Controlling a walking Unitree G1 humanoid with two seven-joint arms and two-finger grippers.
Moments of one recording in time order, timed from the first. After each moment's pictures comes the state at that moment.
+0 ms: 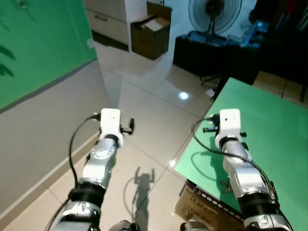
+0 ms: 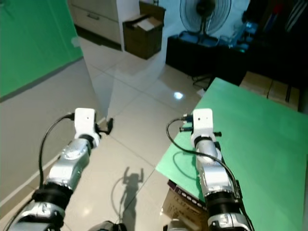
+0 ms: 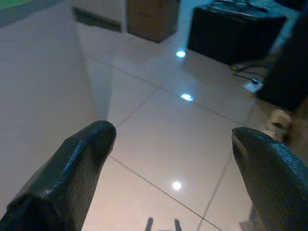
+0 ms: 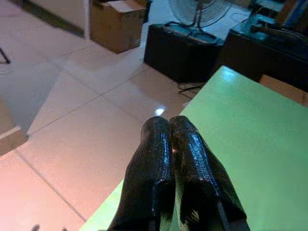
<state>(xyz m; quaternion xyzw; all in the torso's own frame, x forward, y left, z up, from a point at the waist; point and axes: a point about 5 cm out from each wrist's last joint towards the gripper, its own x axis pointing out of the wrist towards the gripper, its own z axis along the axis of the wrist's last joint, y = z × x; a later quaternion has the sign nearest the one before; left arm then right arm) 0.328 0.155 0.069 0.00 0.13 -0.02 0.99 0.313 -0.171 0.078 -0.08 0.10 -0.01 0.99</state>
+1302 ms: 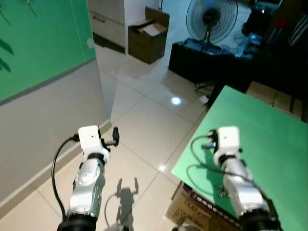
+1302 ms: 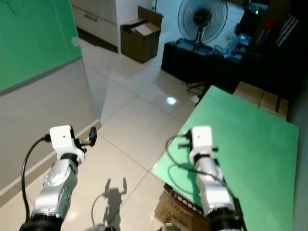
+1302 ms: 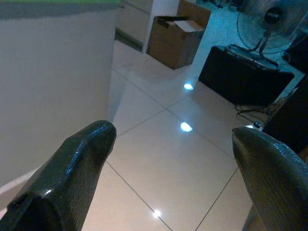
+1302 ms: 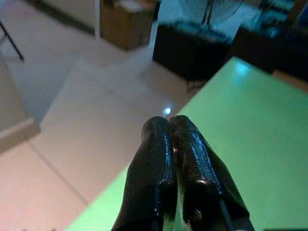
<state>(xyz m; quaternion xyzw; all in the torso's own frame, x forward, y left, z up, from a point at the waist) 0.280 0.175 0.057 -0.06 0.08 0.03 0.99 0.288 -0.174 0.056 -0.04 0.08 0.01 1.00</state>
